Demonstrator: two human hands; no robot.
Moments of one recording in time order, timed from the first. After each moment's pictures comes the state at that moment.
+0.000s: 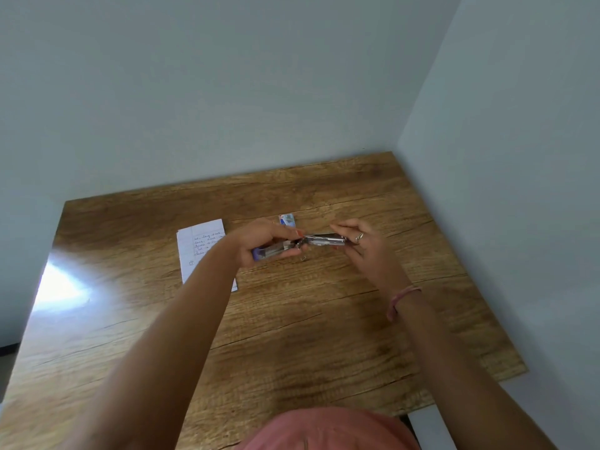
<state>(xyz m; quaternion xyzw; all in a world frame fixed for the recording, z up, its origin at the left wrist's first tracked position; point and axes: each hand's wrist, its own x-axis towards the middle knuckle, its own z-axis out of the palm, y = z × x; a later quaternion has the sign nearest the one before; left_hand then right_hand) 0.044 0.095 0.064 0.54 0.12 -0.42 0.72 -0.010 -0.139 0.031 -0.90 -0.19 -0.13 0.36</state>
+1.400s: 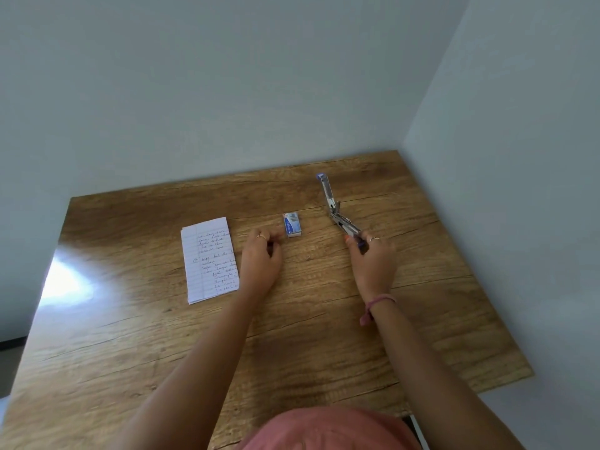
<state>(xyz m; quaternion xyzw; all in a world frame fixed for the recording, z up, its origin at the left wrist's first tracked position) 0.002 0.086 -0.002 0.90 0.03 0.06 0.43 -0.011 -0.110 -0.004 -0.93 0.19 -0.15 0.29</state>
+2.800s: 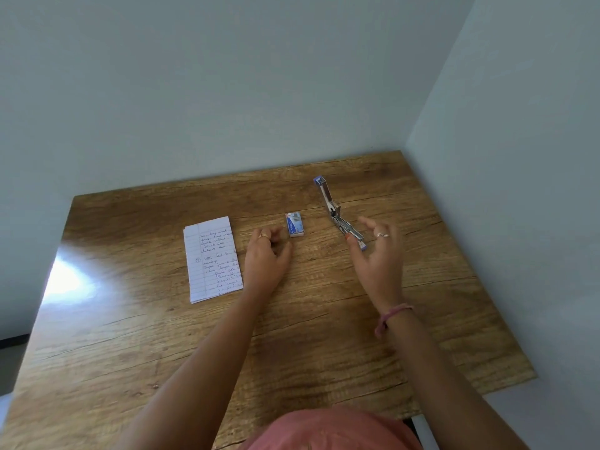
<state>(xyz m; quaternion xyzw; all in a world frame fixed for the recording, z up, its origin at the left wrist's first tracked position) 0.003 0.084 -0.008 0.90 0.04 0.05 0.44 -0.029 -0.106 0.036 -0.89 0.05 -0.23 0.38</state>
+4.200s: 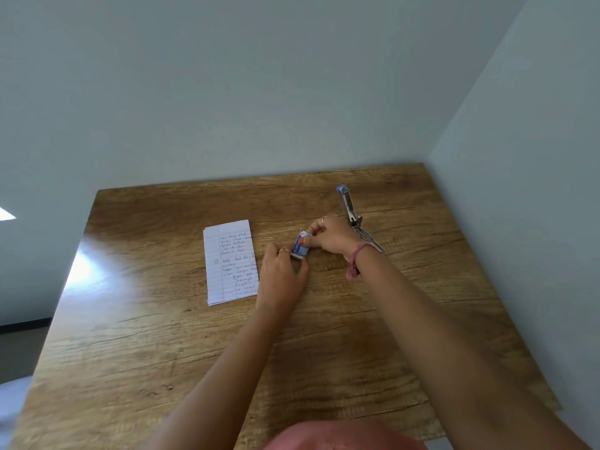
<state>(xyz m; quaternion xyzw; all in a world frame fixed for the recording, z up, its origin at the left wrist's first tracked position) -0.016 0.083 0.007 0.92 0.05 0.05 0.38 0.079 -0.041 0.028 -0.89 -0.01 0.23 0.39</state>
